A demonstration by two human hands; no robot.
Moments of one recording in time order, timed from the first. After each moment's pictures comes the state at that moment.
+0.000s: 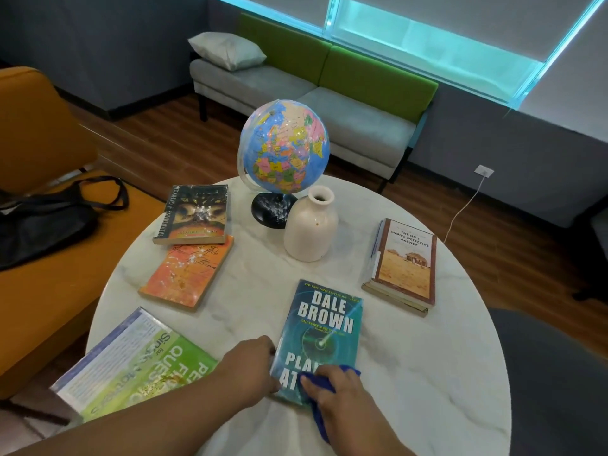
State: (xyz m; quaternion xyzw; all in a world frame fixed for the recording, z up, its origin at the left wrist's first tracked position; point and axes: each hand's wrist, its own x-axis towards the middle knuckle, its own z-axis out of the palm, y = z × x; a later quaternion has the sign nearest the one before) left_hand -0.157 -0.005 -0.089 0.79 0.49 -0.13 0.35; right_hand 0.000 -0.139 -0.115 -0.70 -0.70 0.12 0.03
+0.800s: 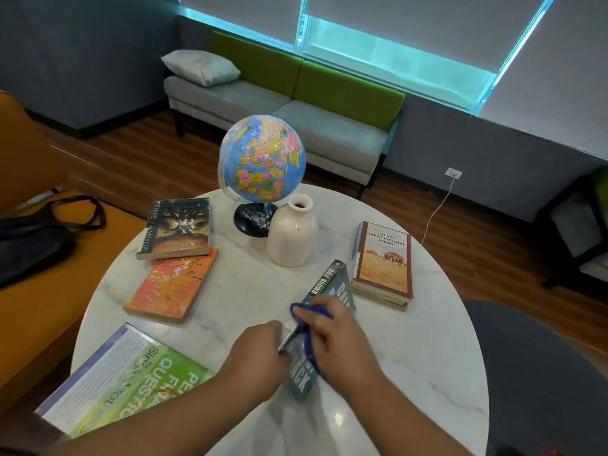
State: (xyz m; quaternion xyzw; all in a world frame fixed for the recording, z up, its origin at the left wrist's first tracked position) left_hand -0.139 -0.018 -0.041 0.81 0.46 0.06 0.36; right_hand 0.001 -0.088 -0.037 -0.71 -0.63 0.10 0.31
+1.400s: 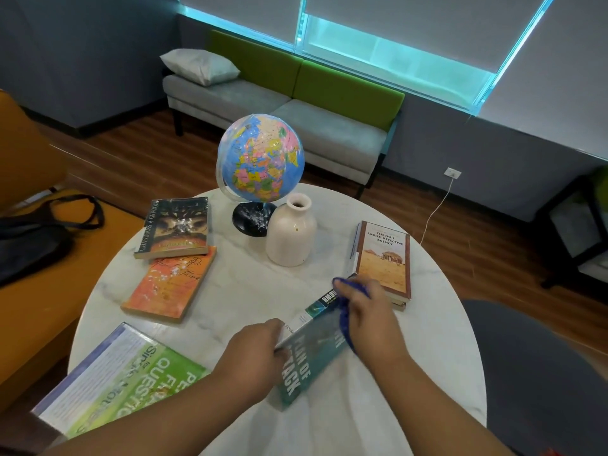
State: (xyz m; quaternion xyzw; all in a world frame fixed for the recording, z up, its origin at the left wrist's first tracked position) left_hand -0.144 -0.019 -0.038 0.83 0.45 0.06 0.33; right_hand 0.051 -0.085 -0.032 -0.79 -0.53 0.09 0.29
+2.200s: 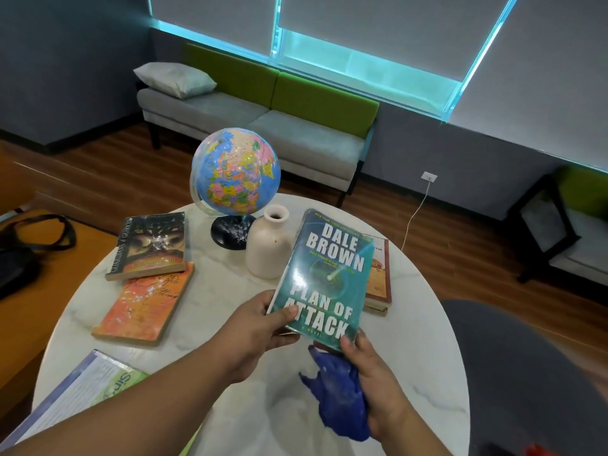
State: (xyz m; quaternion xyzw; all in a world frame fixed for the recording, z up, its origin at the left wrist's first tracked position) left_hand -0.108 0.006 -0.004 0.48 0.34 0.18 0.78; right_hand 0.027 -0.131 -0.025 -0.54 -0.04 0.54 0.65
